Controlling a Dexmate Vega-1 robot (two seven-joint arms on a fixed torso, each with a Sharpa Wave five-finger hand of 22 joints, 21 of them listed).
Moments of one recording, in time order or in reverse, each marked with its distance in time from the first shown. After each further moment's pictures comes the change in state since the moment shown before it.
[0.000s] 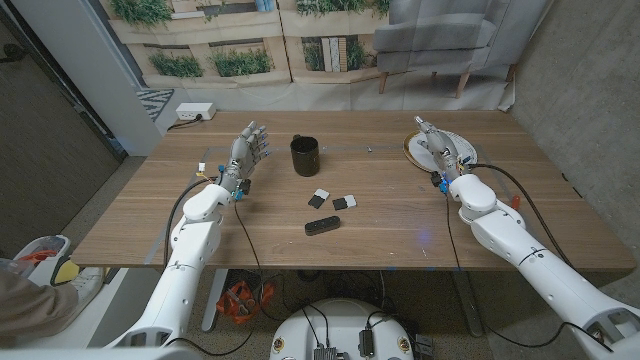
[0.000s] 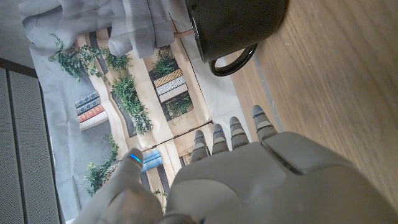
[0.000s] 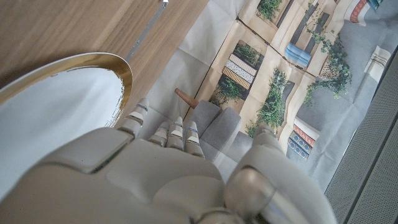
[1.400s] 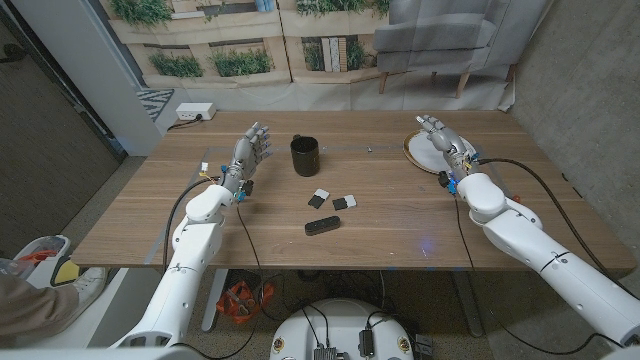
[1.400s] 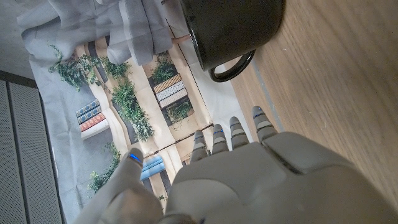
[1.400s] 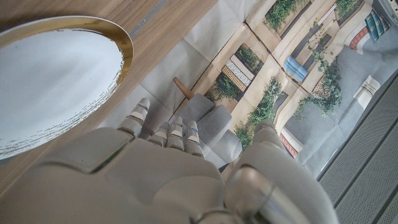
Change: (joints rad) left arm 0.014 0.005 0.021 -0.028 0.040 0.002 0.022; left_hand 0.000 0.008 0.000 -0.008 0.000 0.004 -0.004 0.000 0.000 0.000 0.000 -0.007 0.000 0.000 0.000 0.000 0.000 0.000 0.000 -0.018 0.000; right arm -0.067 -0.127 -0.005 -0.178 -0.075 -0.090 -0.113; right_hand 0.034 -0.005 0.001 -0.031 -0.004 0.011 0.000 0.000 0.000 -0.001 -0.002 -0.004 0.000 0.000 0.000 0.000 0.003 0.000 0.000 0.000 0.000
